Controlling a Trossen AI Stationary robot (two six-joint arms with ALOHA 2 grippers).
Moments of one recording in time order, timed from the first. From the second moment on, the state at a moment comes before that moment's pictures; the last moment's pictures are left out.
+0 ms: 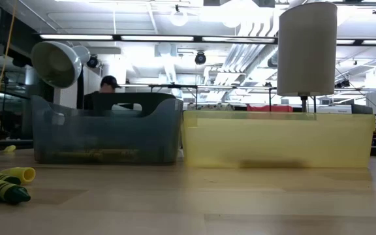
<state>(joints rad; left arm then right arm) -0.36 0.87 0.81 0.08 -0.64 -0.15 0.68 1.30 1.12 -0.63 0.36 0.67</state>
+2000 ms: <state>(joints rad) -0.47 0.78 0.81 0.23 -0.47 0.06 0.39 2.55 2.24 -0.58 -0.29 1.18</state>
